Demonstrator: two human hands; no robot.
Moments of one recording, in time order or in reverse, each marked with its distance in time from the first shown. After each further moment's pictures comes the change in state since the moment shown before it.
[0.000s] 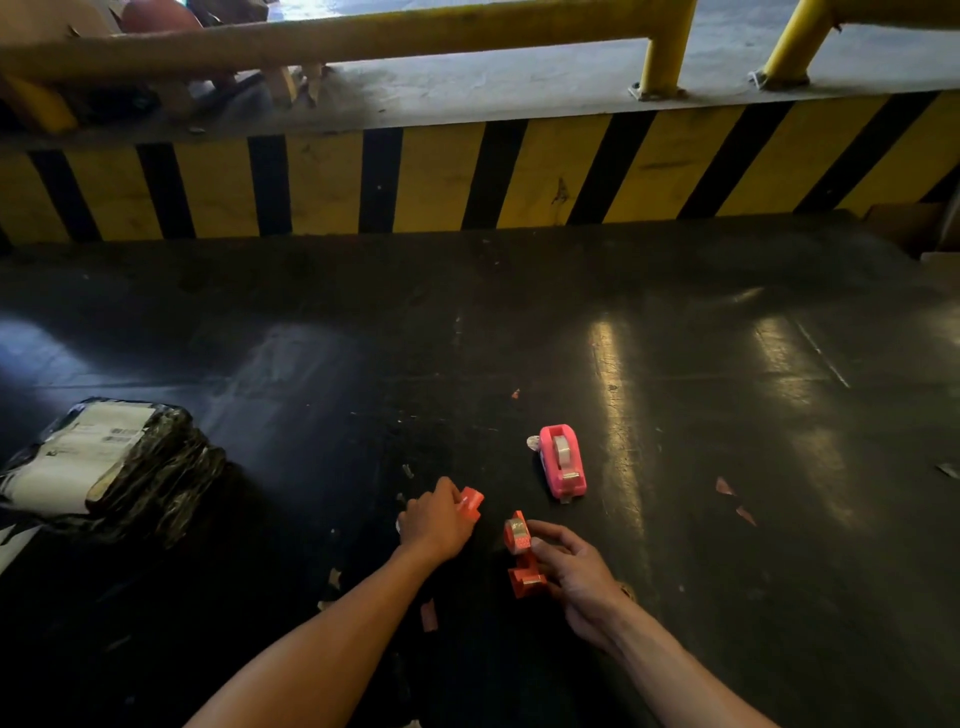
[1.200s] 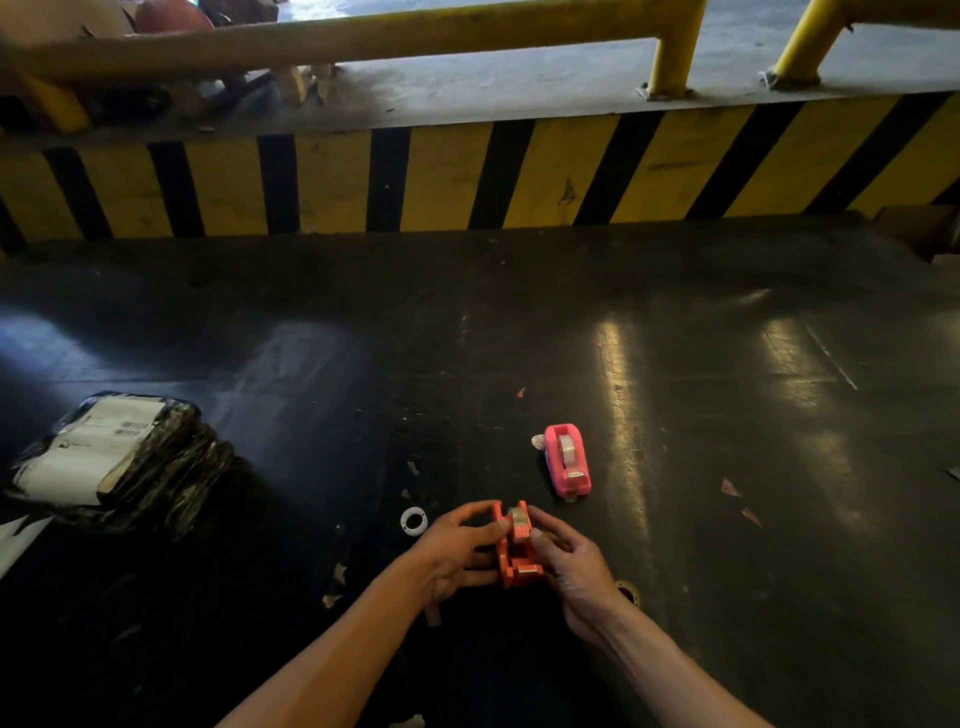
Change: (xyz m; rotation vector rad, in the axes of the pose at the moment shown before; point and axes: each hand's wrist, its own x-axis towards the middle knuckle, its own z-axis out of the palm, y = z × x) left_hand -0.049 0.016 -0.011 -1.081 -0.467 -0.308; right_hand 0.001 0.007 0.005 0.094 -0.045 -0.131
